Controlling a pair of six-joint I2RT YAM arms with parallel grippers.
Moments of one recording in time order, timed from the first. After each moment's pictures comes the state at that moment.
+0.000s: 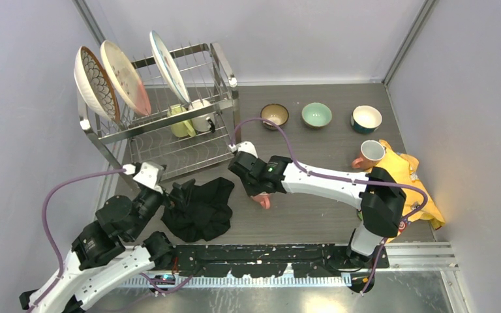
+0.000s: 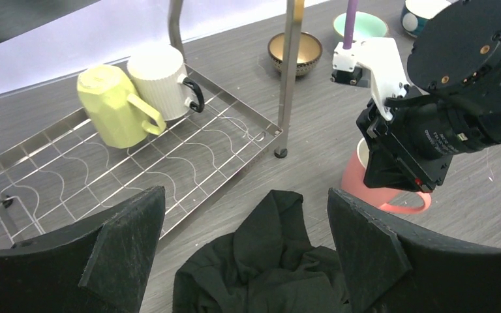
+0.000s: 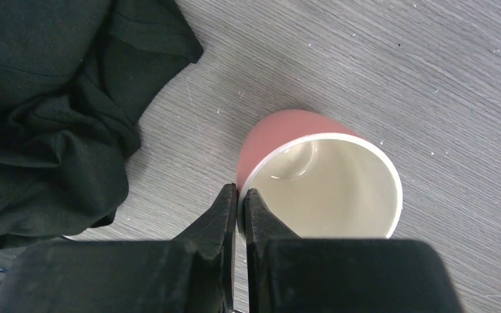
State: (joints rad) left arm -0.92 0.27 0.77 -0.60 -0.45 -0.03; right arm 1.09 1.66 1.29 -0.68 0.32 0.53
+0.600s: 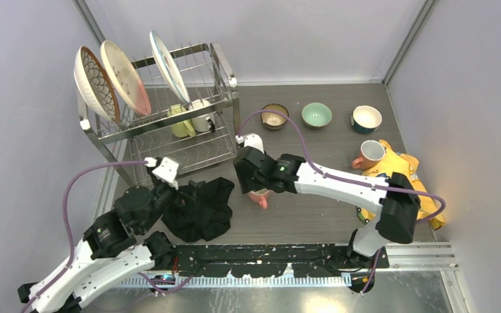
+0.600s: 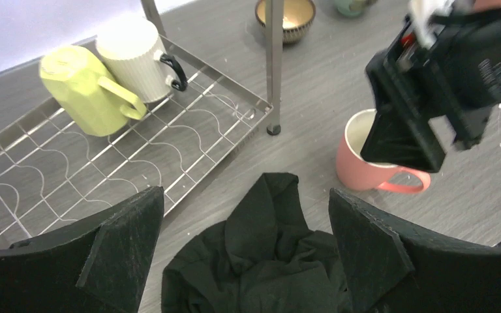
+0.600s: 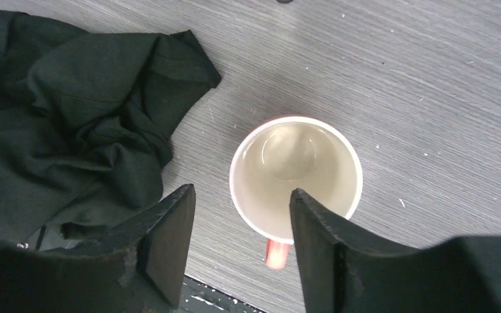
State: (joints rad) left arm -0.92 0.34 0.75 -0.59 -0.43 -0.03; right arm 1.10 1.60 1.31 -0.67 0.34 0.59
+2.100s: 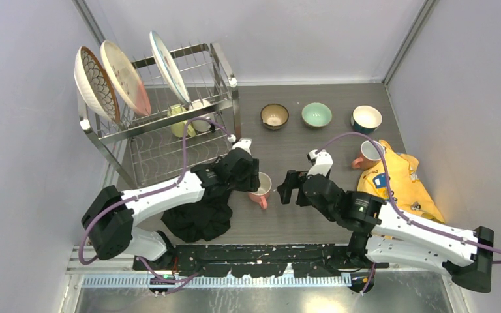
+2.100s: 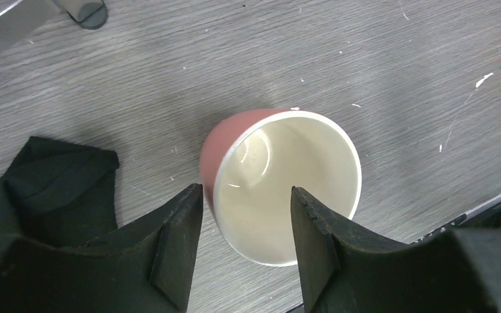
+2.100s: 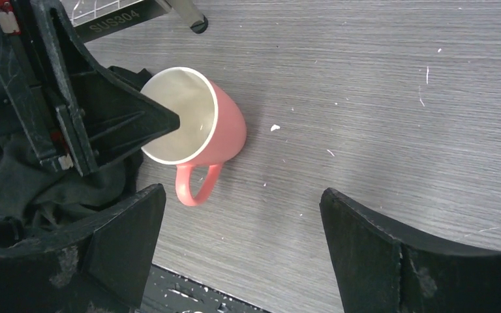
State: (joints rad) left arm -0.92 1.39 0.92 -0.35 -0.18 -0.66; right arm 1.10 0.80 0.71 -0.55 0.53 0.79
